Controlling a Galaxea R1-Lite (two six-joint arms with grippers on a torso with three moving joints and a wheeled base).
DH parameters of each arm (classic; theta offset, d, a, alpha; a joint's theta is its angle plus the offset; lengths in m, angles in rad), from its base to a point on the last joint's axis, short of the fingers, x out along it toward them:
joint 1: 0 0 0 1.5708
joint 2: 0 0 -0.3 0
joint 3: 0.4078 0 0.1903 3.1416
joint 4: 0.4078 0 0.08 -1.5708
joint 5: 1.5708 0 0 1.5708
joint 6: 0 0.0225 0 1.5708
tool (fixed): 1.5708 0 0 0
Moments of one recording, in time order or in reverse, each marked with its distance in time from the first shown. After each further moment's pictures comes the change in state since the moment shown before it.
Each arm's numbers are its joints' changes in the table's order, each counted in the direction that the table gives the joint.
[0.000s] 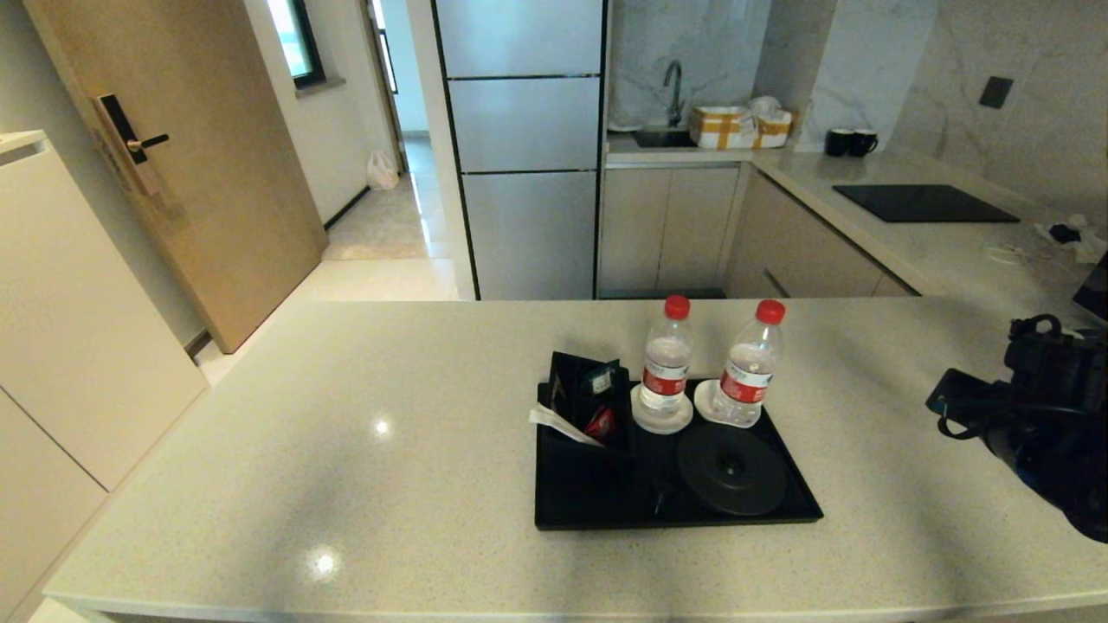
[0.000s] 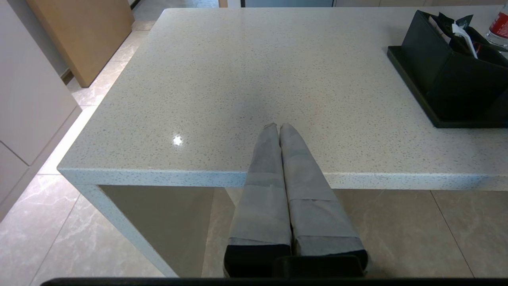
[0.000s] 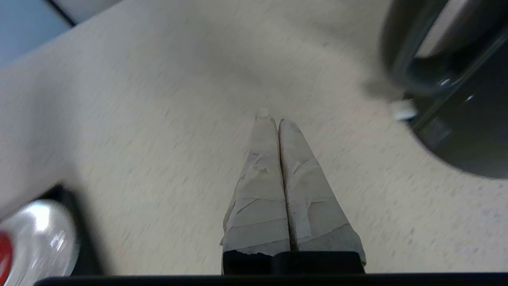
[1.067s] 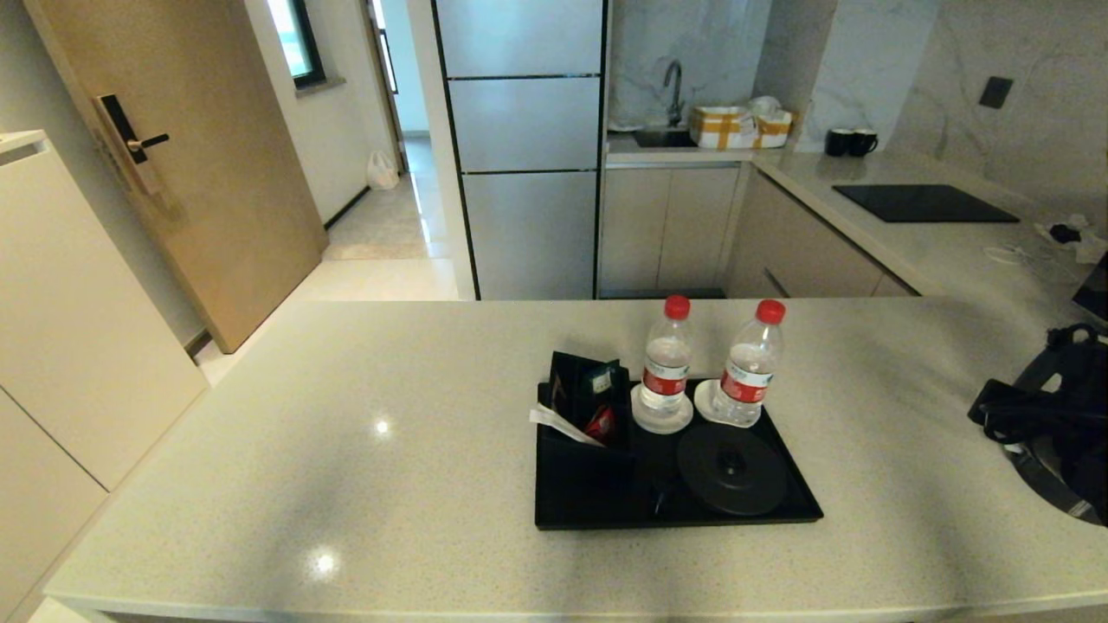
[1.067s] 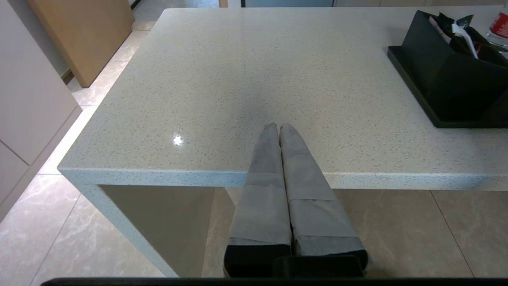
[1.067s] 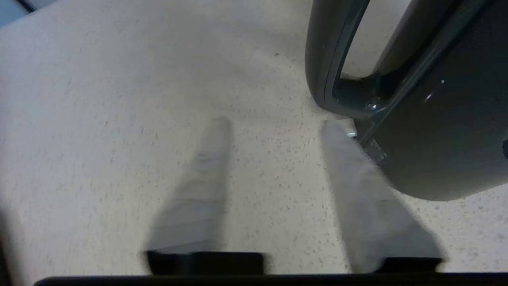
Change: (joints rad) left arm 0.000 0.000 0.000 0.000 0.000 0.000; right arm -0.164 -0.035 0.008 -0.018 -0.113 -0.109
